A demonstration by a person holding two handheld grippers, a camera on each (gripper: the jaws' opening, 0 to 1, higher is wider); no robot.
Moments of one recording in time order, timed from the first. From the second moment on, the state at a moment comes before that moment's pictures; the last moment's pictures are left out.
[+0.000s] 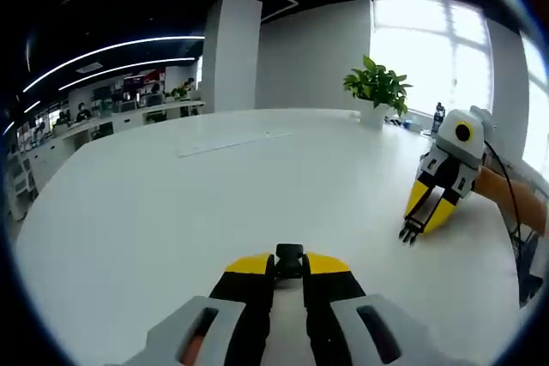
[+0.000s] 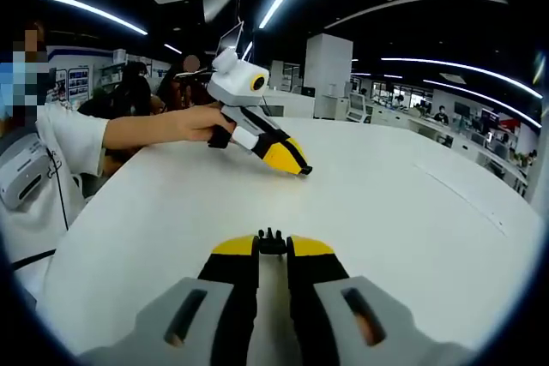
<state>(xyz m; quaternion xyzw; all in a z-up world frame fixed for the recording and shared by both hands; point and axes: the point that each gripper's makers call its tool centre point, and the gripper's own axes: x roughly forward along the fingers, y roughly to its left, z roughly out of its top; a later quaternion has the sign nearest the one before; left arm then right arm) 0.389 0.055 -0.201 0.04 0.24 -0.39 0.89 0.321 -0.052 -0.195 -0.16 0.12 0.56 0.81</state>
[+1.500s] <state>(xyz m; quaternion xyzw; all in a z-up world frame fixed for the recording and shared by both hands) 0.310 0.035 -0.193 0.16 0.21 -0.60 0.76 0.312 -0.048 -0.202 -0.17 0.15 0.59 0.78</state>
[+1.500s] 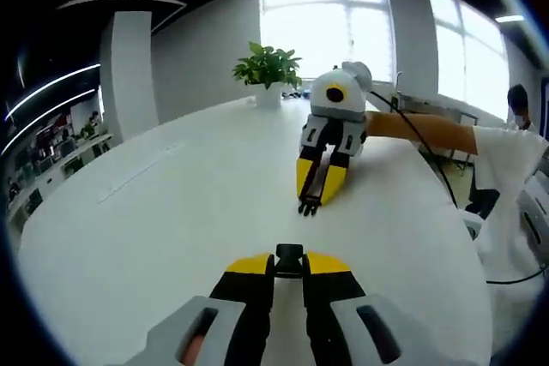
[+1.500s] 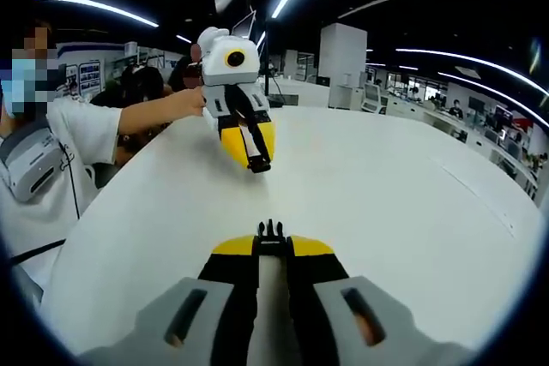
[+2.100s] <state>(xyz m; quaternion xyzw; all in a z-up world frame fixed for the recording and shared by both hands) 0.297 0.025 -0.197 0.17 0.20 -0.64 0.73 0.300 -0.042 -0.200 -0.18 0.15 0.61 0.76</state>
